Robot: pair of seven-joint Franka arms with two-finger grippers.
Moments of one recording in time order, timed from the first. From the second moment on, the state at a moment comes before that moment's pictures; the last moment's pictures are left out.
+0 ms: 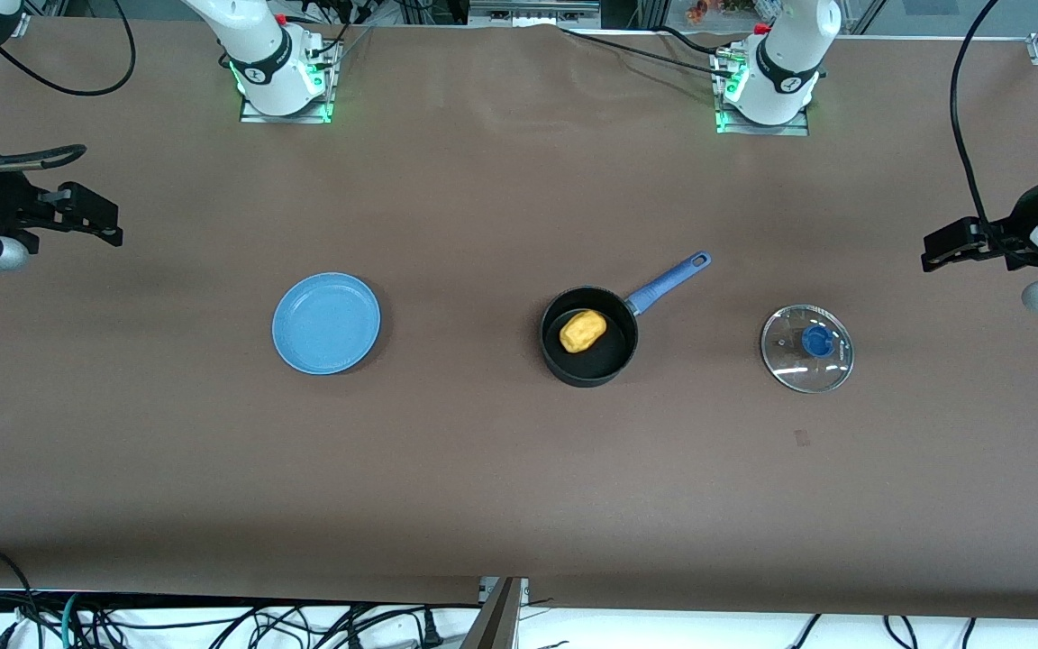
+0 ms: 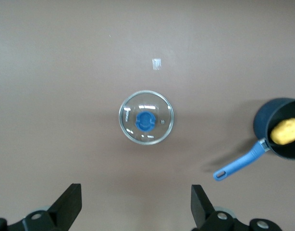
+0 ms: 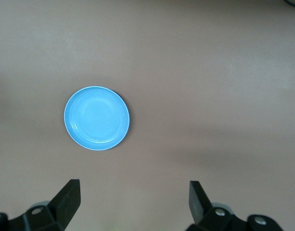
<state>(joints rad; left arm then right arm) 0.16 0.22 -0.23 -1.32 0.09 1.44 -0.11 0.03 0.15 0.04 -1.40 -0.03 1.50 -0.06</state>
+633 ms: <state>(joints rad) 0.00 0.09 -0.01 -1.47 0.02 1.52 -0.11 0.03 0.15 0.04 -1.40 -0.03 1.50 -0.06</state>
